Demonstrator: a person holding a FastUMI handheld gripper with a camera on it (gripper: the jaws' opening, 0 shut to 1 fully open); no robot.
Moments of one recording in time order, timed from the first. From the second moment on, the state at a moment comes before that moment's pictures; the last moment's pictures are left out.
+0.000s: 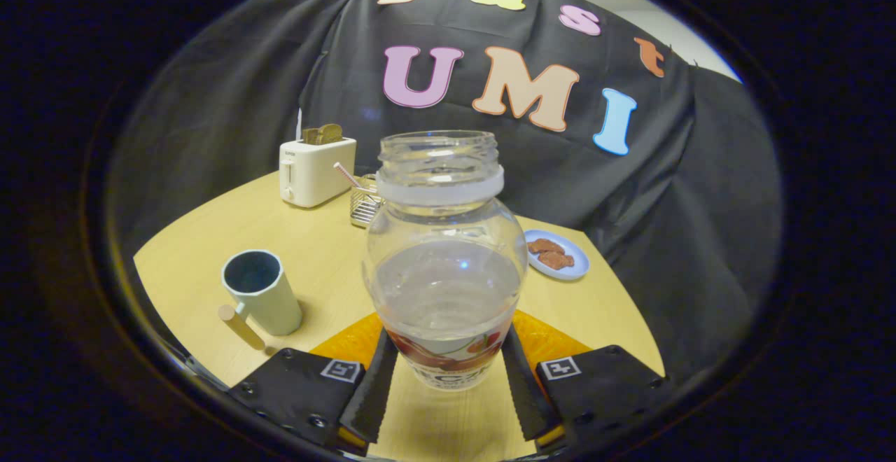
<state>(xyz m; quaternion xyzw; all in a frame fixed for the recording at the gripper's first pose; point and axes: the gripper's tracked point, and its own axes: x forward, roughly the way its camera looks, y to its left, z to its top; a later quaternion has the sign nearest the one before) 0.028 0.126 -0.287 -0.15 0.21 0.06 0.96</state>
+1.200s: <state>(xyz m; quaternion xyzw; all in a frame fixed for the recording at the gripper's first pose) 0.062 0.177 -0.290 -0.47 0.12 0.01 0.87</state>
